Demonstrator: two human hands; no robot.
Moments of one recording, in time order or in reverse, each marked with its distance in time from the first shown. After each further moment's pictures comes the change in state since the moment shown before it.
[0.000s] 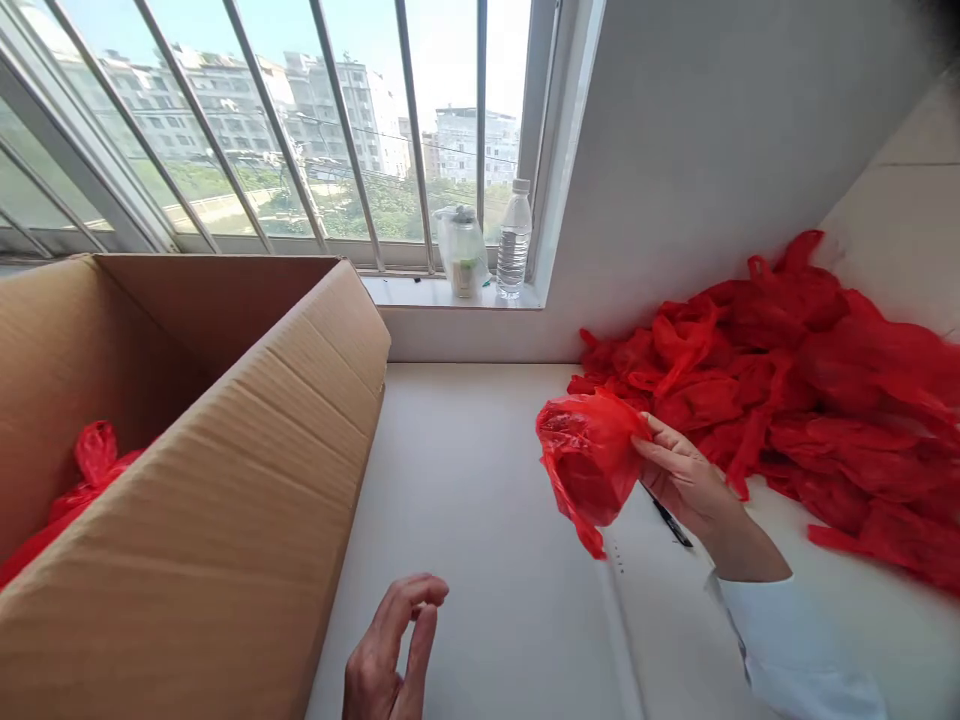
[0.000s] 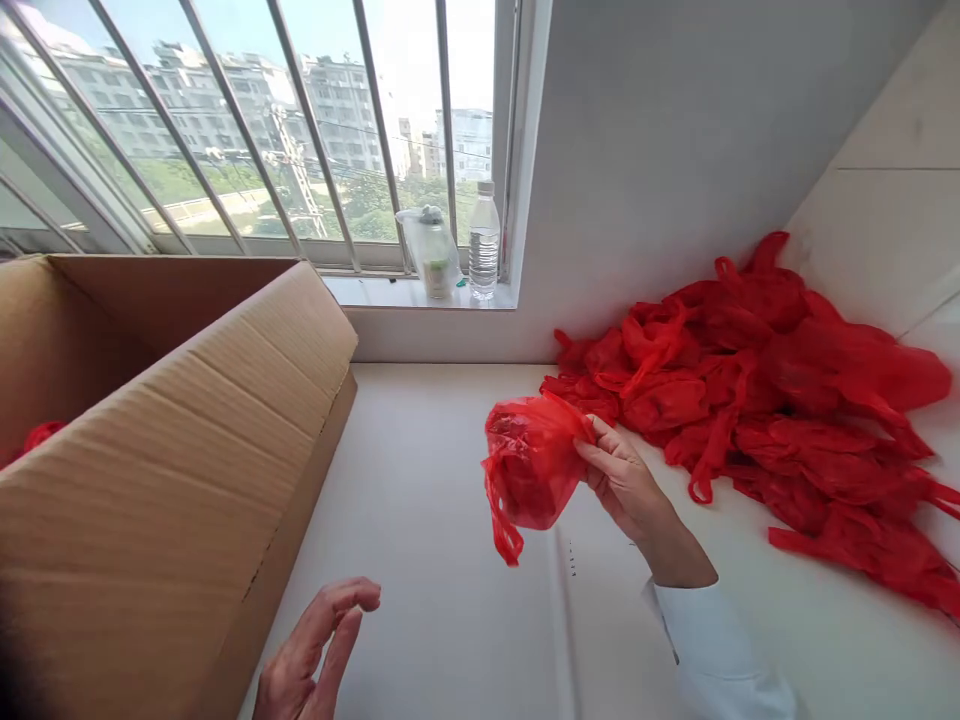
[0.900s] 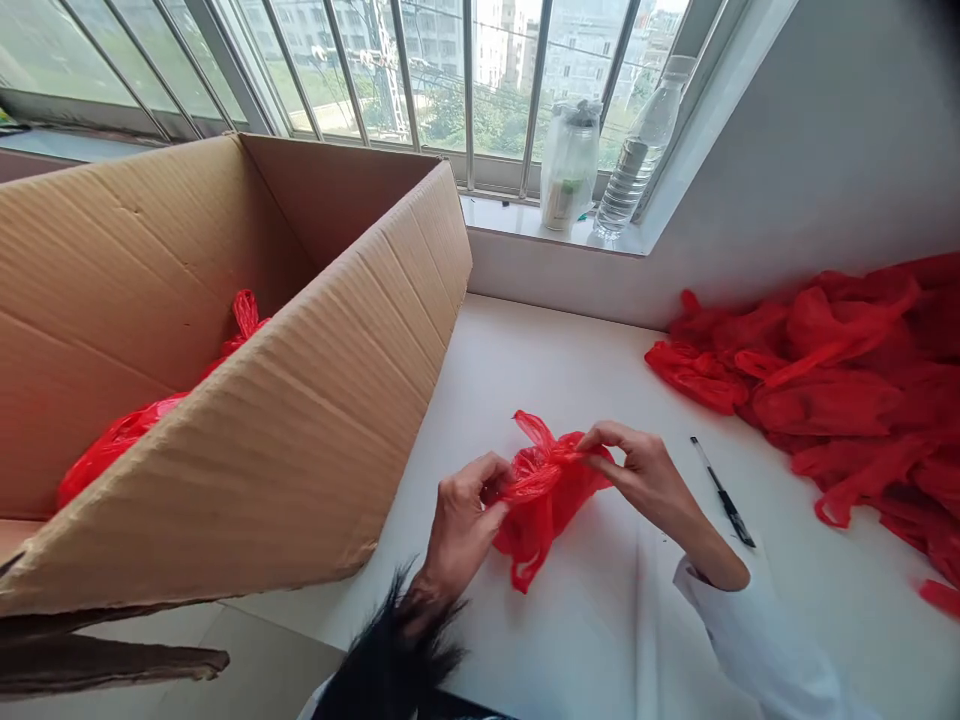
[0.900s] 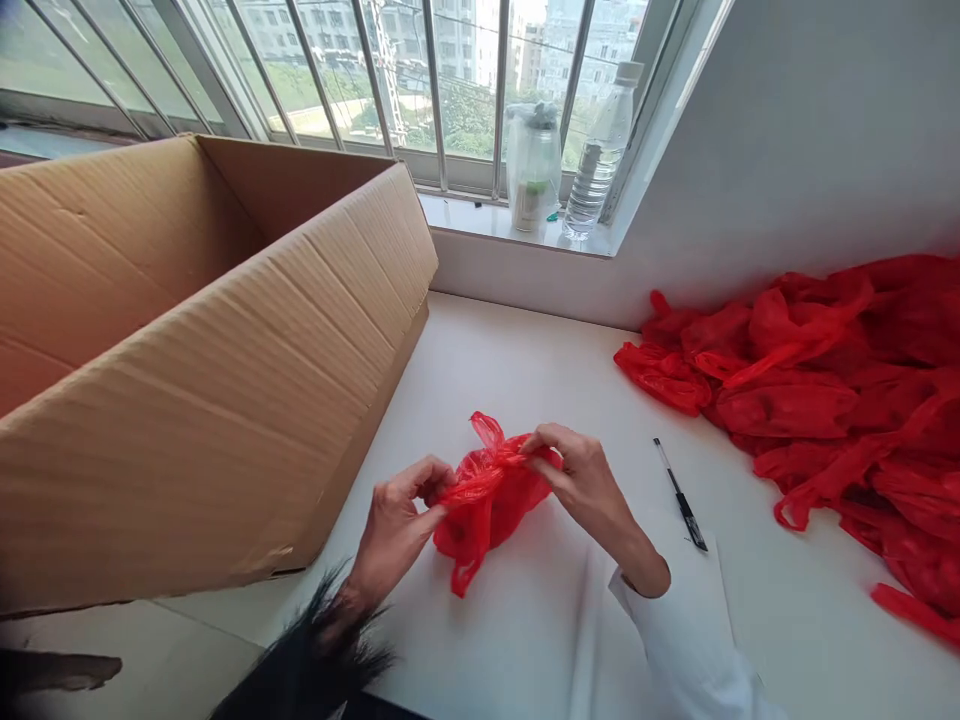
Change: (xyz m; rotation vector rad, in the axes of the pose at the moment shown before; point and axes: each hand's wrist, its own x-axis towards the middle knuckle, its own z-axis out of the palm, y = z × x) left_hand 0.022 0.019 0.023 0.050 -0.107 -0.121; right_hand -0.025 0.005 0.085 -0.571 -0.460 -0.262
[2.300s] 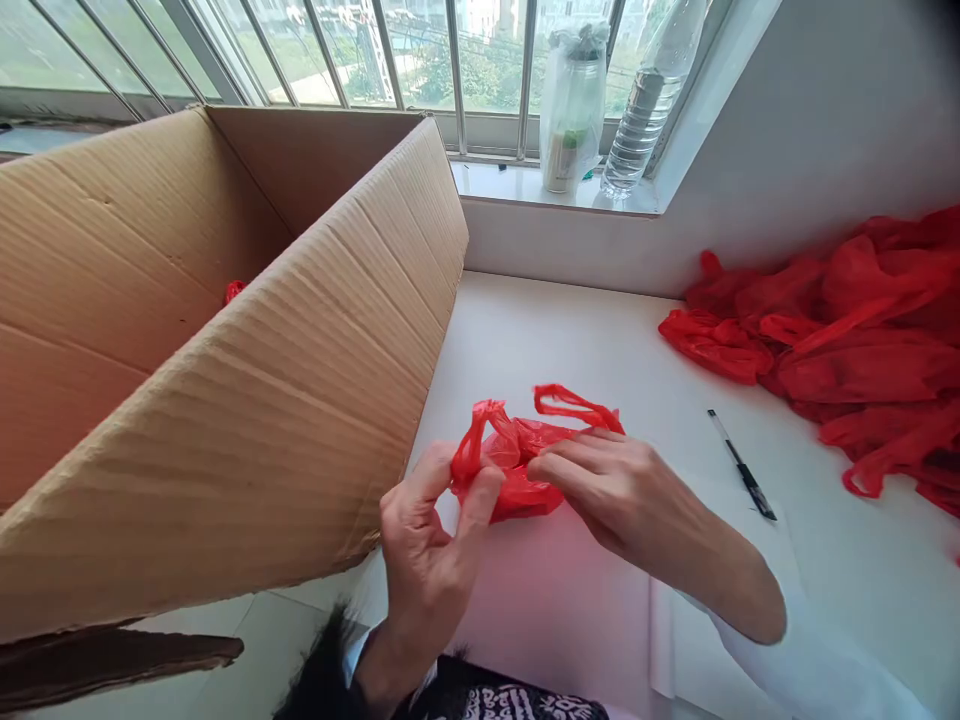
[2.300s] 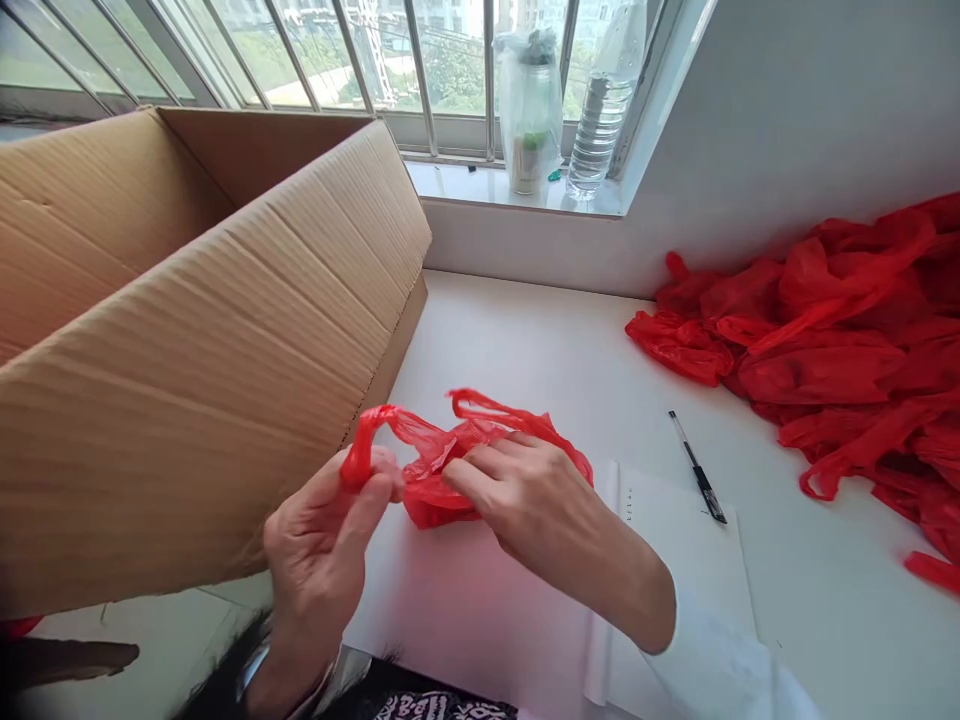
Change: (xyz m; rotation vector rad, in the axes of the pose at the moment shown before) left_hand -0.023 0.056 -0.031 -0.121 0.318 0.159; right_hand -0.009 -0.073 -0.001 -0.320 -0.141 -0.535
